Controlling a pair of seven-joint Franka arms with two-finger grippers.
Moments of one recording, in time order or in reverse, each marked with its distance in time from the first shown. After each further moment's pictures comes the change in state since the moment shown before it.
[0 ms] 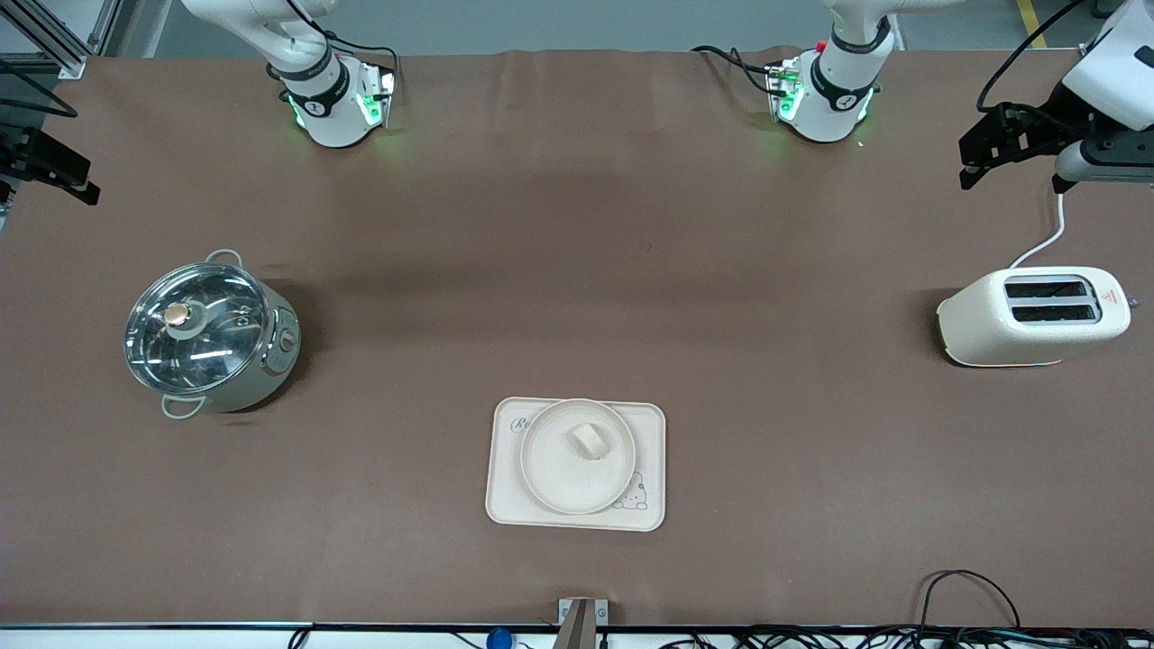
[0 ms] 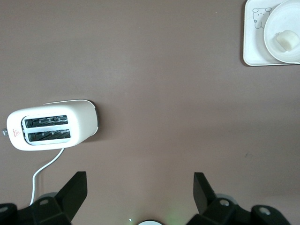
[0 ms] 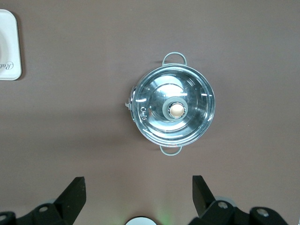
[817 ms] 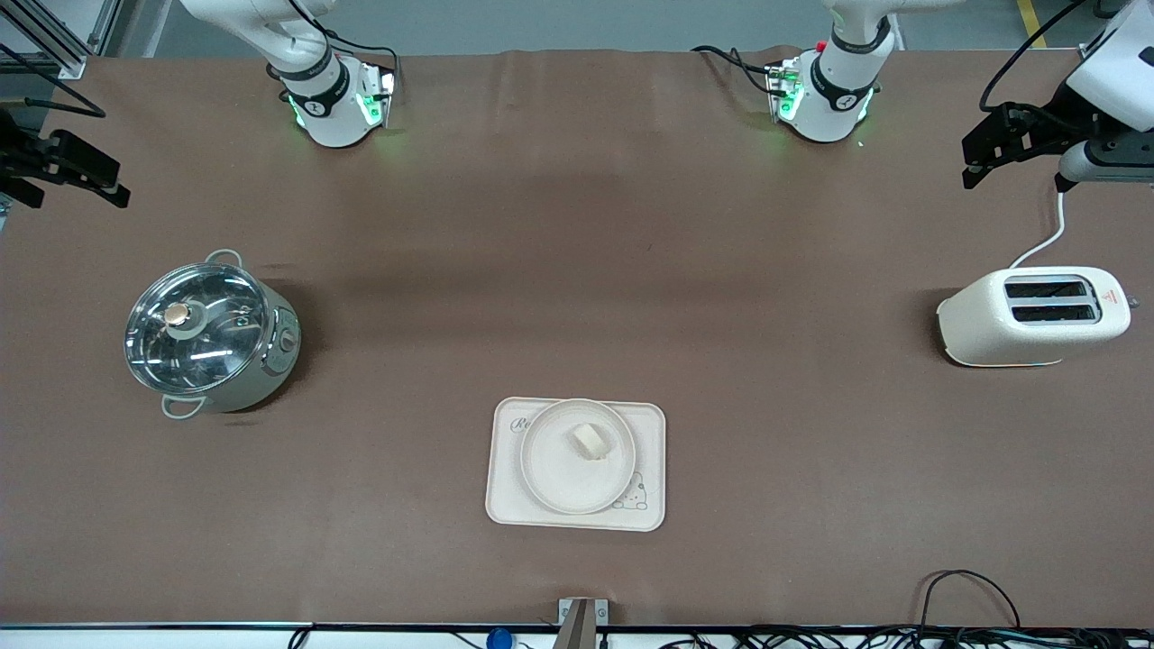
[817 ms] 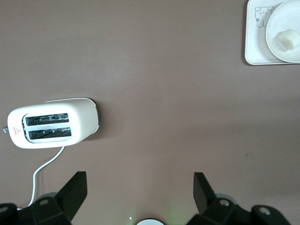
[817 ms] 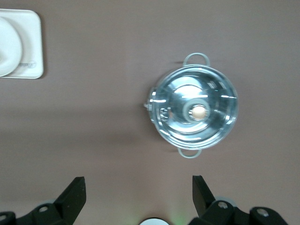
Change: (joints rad) left arm 0.006 0.000 0.000 0.001 0.000 -0.007 0.000; right arm 0.029 0.019 0.004 -0.028 0.093 0.037 0.022
